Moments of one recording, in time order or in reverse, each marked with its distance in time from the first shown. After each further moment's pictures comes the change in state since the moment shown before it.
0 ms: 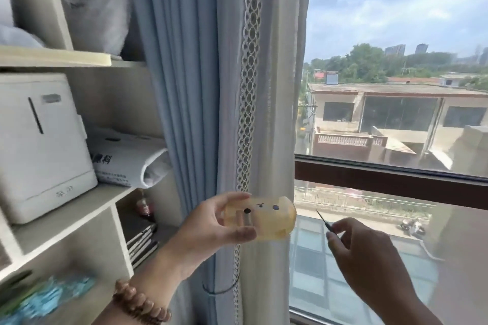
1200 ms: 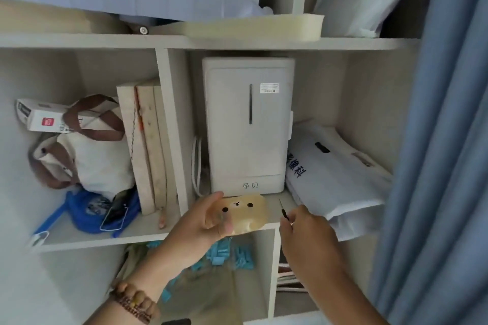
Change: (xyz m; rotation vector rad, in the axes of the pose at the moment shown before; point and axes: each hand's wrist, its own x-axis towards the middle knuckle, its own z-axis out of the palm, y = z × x) left_hand -0.022 -0.073 -0.229 0.399 1.223 -0.403; right_hand 0.141 -0.334 0.307 0.298 -0.590 -1.004
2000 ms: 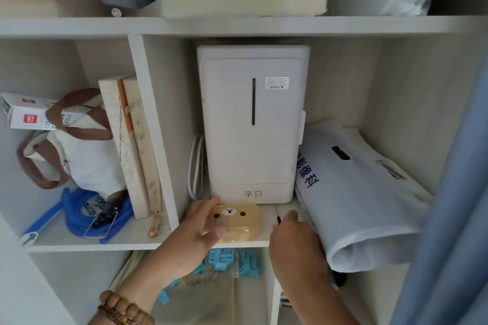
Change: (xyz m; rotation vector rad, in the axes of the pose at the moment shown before) left_hand 0.034 -0.015 0.008 0.197 -0.006 -0.122; right_hand 0.054 0.004 0.058 -0.187 -0.076 -0.069
